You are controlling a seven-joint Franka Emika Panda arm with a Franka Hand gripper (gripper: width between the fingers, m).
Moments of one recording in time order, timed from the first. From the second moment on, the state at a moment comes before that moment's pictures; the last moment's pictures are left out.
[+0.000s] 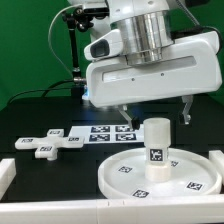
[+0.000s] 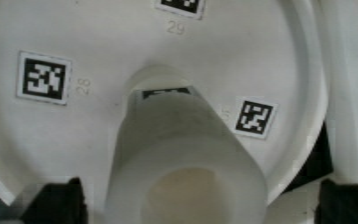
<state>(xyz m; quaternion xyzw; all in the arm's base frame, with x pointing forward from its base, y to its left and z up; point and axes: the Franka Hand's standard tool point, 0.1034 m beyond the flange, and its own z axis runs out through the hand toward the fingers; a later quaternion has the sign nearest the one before) 0.562 0.038 0.094 -0.99 0.14 -0.03 0.09</state>
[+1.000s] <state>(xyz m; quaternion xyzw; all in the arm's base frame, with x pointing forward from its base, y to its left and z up) 0.560 0.039 0.088 -0.96 -0.27 -0.04 0.04</state>
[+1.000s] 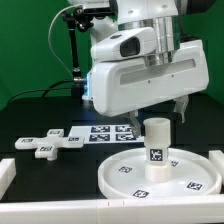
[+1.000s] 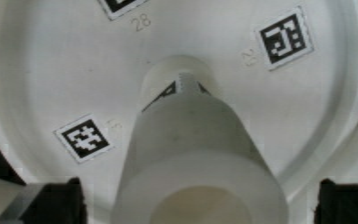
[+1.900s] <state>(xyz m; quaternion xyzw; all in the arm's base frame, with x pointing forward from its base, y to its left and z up) 0.564 0.039 0.088 -0.79 -0.62 -0.01 -0.02</state>
